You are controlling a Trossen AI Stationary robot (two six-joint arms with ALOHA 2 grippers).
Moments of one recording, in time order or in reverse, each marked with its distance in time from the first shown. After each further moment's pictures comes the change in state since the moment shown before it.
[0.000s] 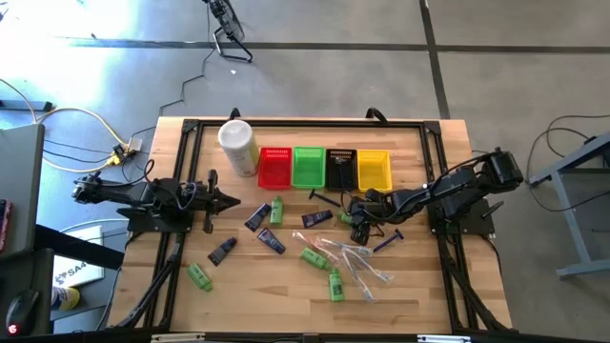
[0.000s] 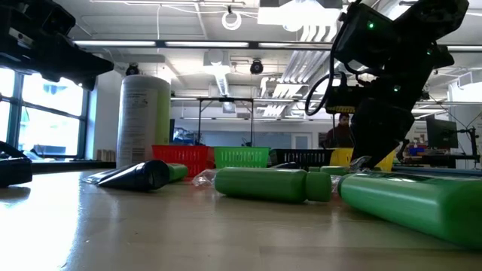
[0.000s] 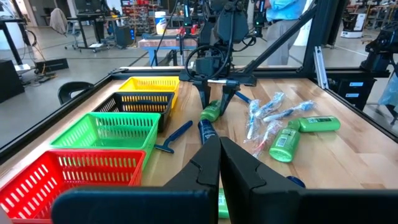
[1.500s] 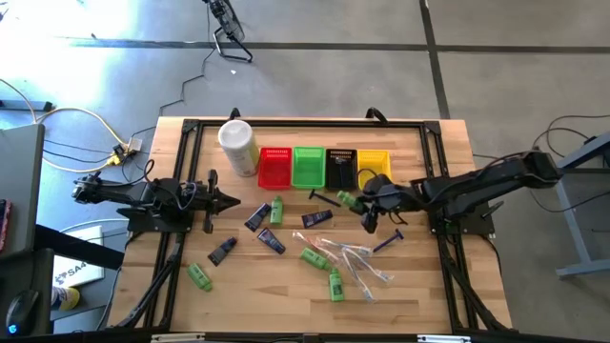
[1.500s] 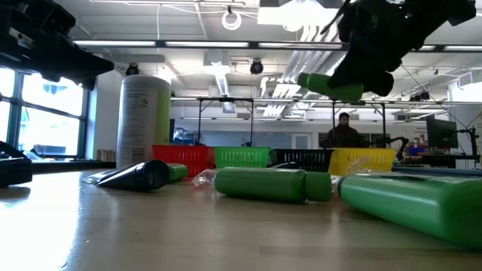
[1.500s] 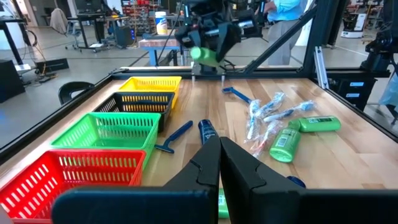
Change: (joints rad) left arm 0.000 0.000 0.000 0.000 -0.001 0.000; right arm 0.000 -0.442 -0.001 -0.026 0.118 0.032
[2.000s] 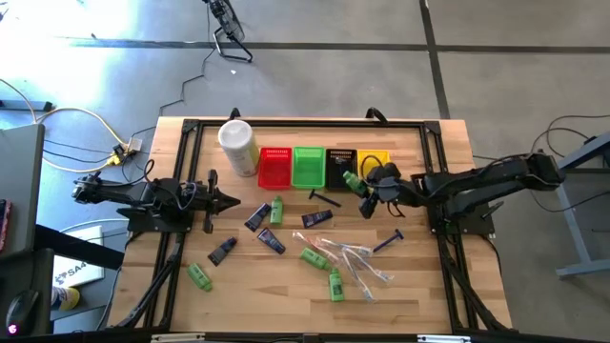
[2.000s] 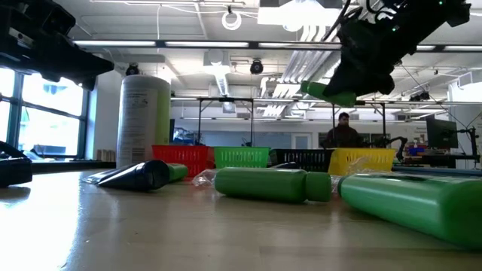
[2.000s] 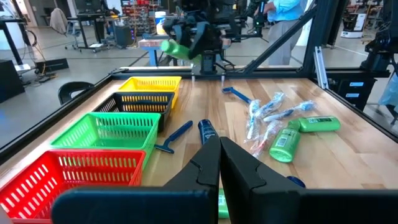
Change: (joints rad) left arm 0.000 0.000 0.000 0.000 0.000 0.000; right arm -0.083 -0.013 0.000 -0.046 0.183 -0.002
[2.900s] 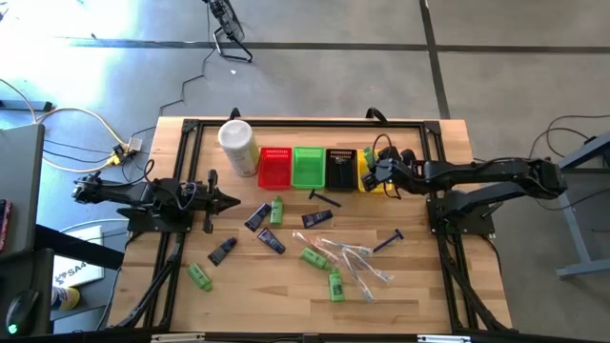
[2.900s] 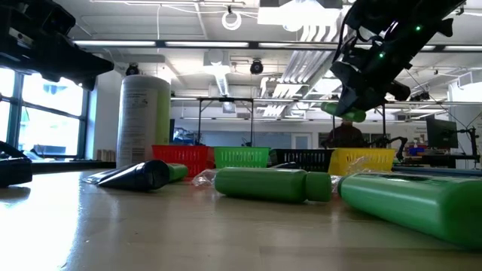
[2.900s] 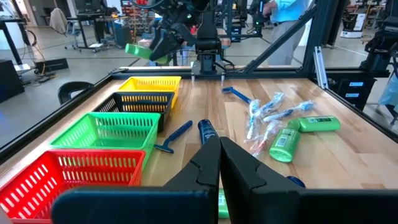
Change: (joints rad) left arm 0.000 0.000 0.000 0.000 0.001 0.000; right arm -0.215 0.001 0.000 -0.164 0.149 0.116
